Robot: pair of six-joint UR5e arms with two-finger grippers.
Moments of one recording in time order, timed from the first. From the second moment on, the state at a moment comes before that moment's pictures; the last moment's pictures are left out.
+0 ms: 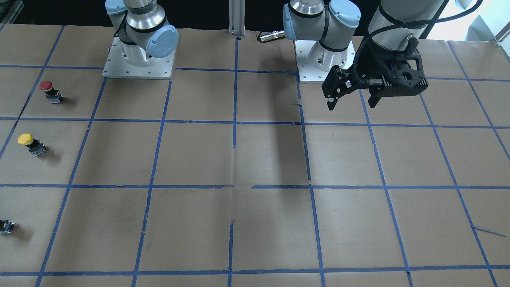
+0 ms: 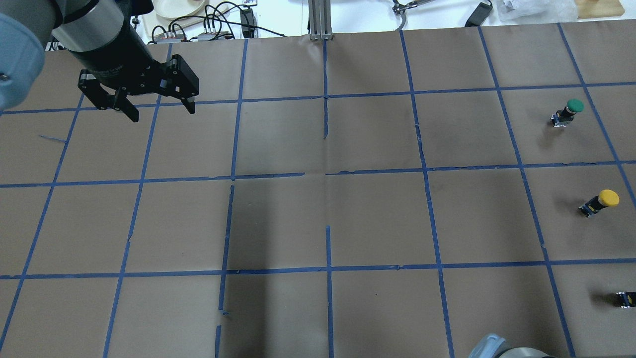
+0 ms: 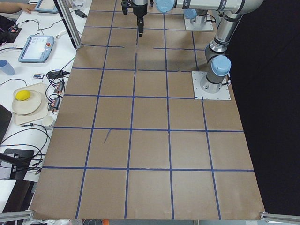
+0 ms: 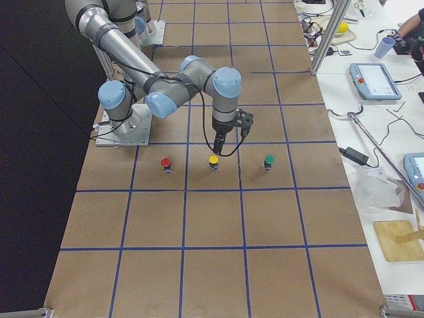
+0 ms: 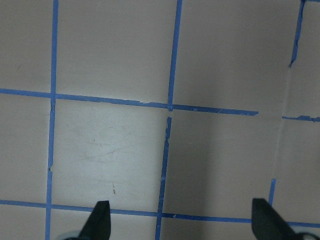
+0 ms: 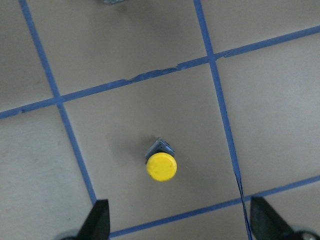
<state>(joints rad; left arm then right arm) -1.55 -1.58 -1.53 -1.57 1.55 -0.08 0.88 -1.49 1.67 -1.74 -1.61 -0.47</state>
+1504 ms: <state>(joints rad) -1.55 -1.58 -1.53 -1.56 1.55 -0.09 1.64 -1.49 1.46 -1.62 -1.52 -0.08</state>
